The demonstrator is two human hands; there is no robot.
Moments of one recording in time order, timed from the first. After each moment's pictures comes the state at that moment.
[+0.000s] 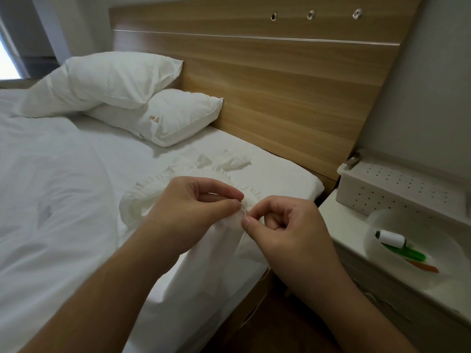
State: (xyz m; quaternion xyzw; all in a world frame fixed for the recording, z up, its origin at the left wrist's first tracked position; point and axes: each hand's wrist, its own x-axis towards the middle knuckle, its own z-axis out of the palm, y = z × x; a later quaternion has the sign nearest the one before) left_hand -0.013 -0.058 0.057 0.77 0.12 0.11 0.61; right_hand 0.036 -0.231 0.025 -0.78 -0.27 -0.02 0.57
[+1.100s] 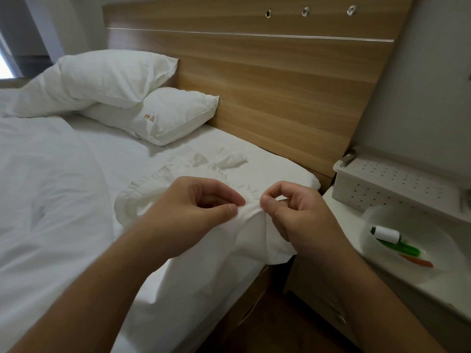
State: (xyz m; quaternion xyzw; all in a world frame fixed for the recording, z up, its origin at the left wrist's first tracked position) left_hand -0.010 -0.050 0.053 0.82 0.06 0.06 0.56; right_hand 0.073 -0.247 0.025 -0.78 -0.23 0.06 0.58
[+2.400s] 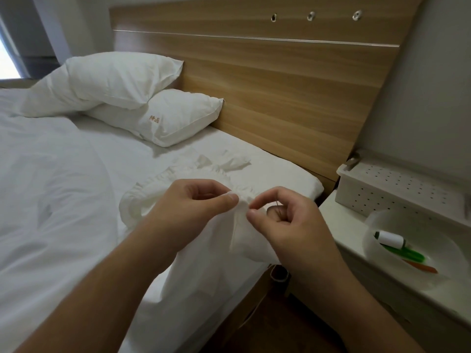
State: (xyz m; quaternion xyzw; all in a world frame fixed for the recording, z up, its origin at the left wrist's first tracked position) left_hand -0.008 -0.047 0.049 0.78 0.09 0.09 0.61; right_hand 0.045 -0.235 0.024 -0.76 -0.24 0.03 0.60
